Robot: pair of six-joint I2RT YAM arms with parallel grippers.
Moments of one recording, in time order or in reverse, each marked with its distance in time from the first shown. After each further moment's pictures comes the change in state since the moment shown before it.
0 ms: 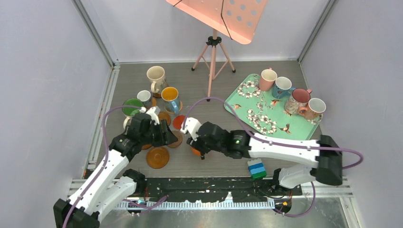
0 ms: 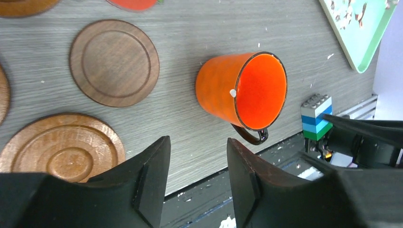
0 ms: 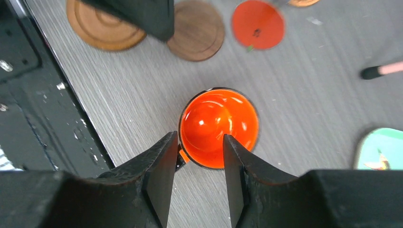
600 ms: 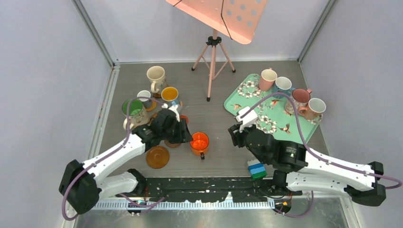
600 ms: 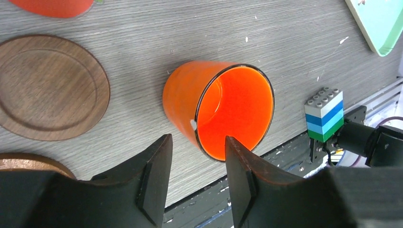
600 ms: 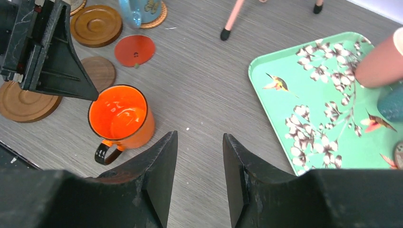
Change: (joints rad) left arm -0.249 0.320 0.066 0.192 -0.114 -0.098; right arm 0.000 -0.602 -0.204 -0.122 0.478 0.257
